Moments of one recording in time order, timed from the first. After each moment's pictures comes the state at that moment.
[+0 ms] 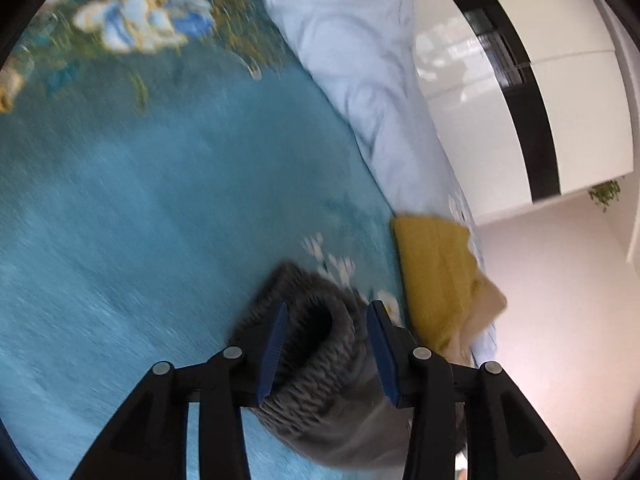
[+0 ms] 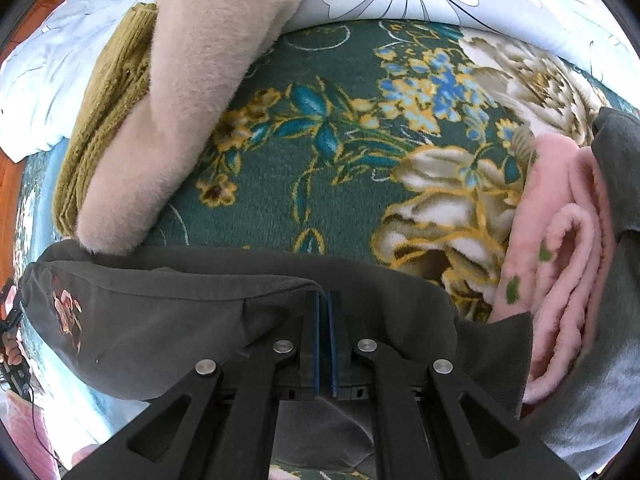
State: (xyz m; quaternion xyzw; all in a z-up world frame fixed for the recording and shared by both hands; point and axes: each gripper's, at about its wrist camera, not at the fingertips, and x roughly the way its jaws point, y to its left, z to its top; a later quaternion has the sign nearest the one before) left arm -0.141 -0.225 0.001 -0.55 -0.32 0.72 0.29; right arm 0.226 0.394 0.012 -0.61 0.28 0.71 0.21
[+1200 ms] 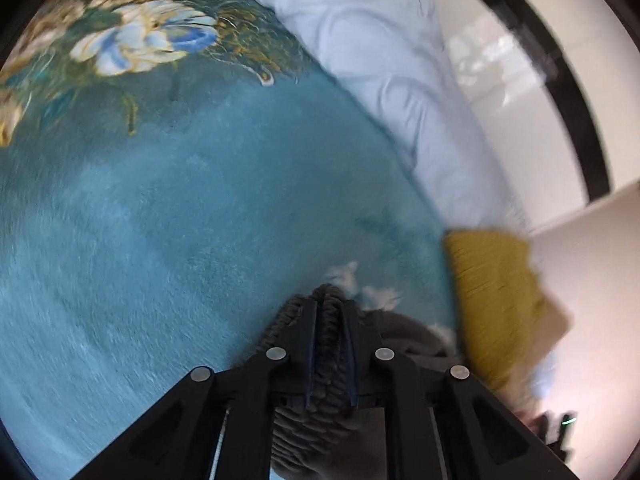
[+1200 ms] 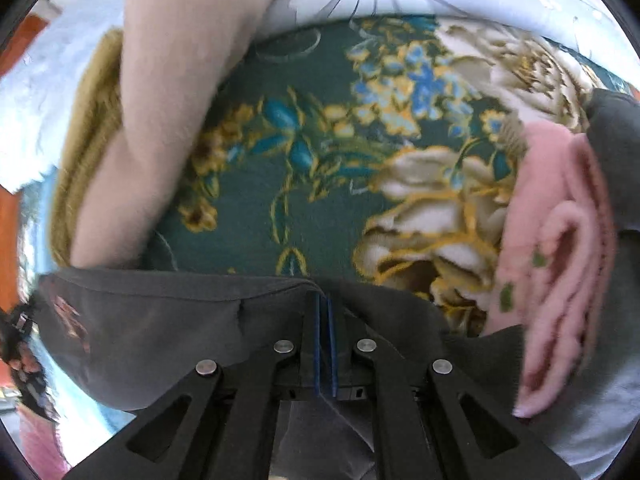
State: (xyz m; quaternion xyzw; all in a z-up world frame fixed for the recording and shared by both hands) left arm -0.156 -0.177 0.000 -0.53 -0.27 0.78 0.18; right arm 0.231 0.408 -0.014 -0.59 0.31 0.70 0.24
